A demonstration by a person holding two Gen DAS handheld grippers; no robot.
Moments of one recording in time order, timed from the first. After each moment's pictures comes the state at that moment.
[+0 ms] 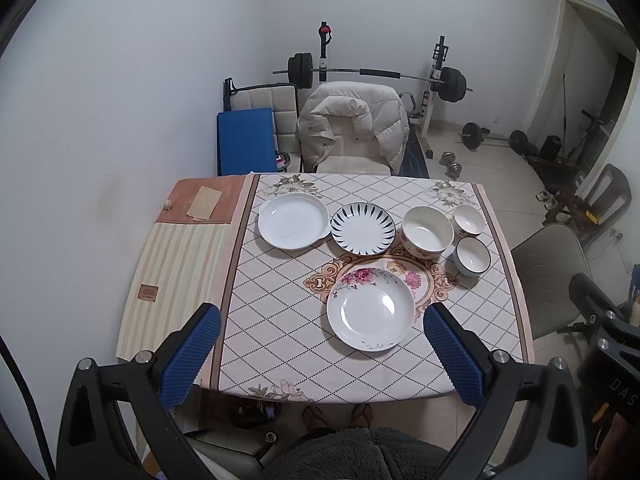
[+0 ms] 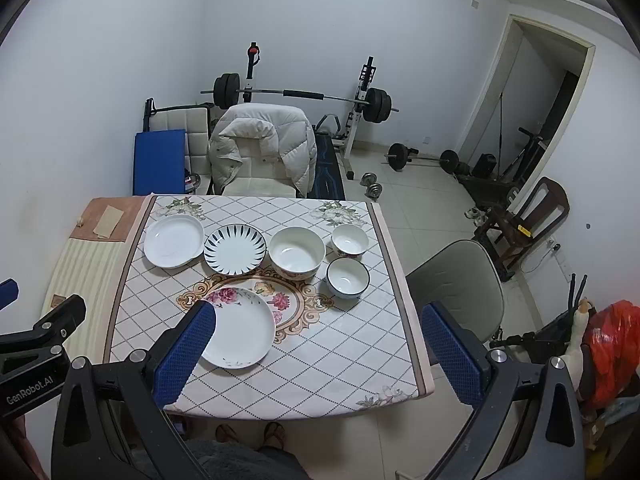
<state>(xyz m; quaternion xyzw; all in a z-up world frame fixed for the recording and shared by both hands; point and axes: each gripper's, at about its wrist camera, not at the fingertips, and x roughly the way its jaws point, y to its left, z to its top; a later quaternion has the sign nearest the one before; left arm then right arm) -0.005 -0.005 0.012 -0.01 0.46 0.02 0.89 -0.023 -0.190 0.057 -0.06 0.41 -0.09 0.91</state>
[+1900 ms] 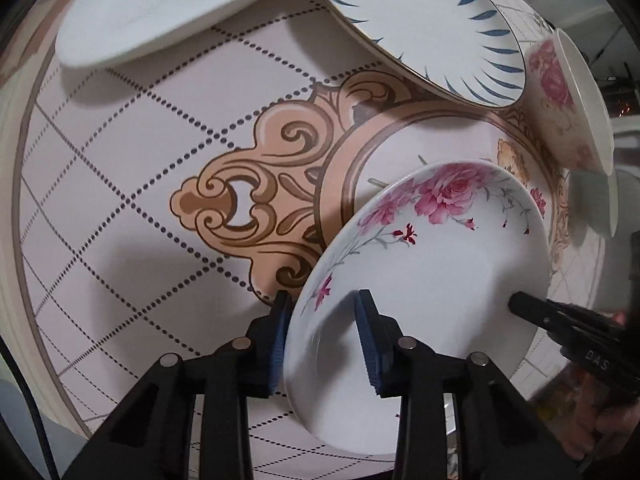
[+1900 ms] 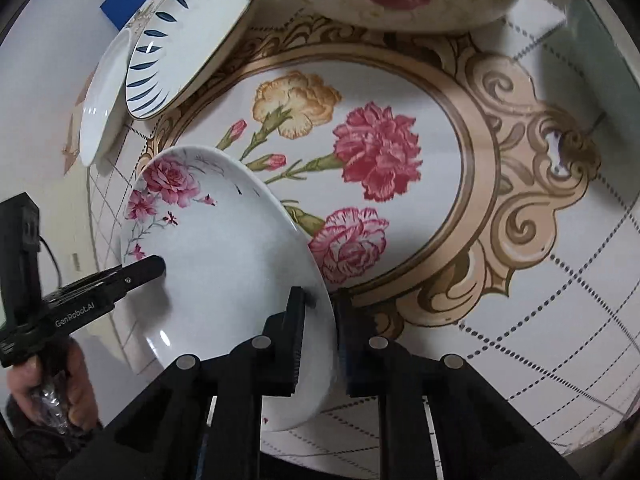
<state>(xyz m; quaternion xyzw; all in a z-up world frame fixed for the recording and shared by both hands) 0.224 0.003 -0.411 -0.08 0.74 -0.05 0.67 0.230 -0.242 -0.438 0.14 0.73 0.11 0.66</state>
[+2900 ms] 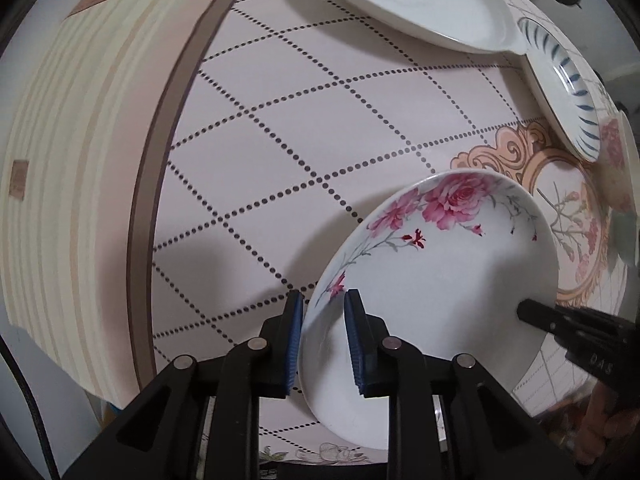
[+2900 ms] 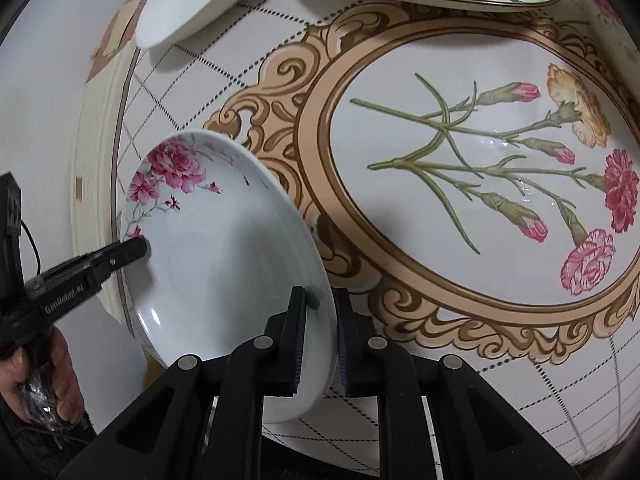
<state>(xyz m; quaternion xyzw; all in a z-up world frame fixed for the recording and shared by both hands) 0.148 0.156 -0.348 -0.11 0.73 0.04 0.68 0.215 -0.095 -0.438 0.08 0.75 0.18 0.63</state>
